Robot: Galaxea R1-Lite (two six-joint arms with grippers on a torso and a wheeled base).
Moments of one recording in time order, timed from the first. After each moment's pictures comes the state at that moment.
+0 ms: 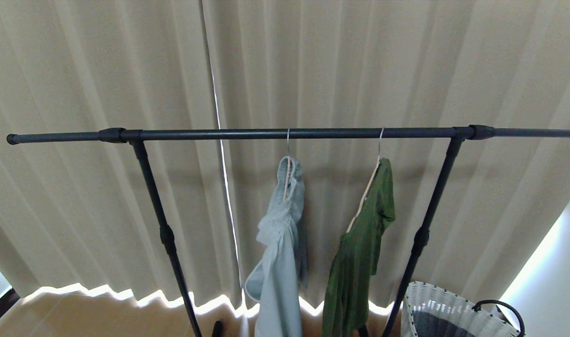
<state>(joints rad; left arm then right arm) 0.00 0.02 -0.06 0.12 0.28 -0.05 0.01 0.01 -0.14 0.25 0.04 -0.19</state>
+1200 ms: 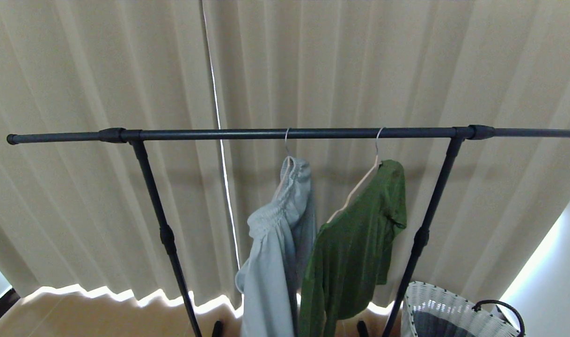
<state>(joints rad) 0.01 0.00 -0.05 0.11 0.07 -0.05 0.01 0.00 -0.06 0.13 0.03 0.00</state>
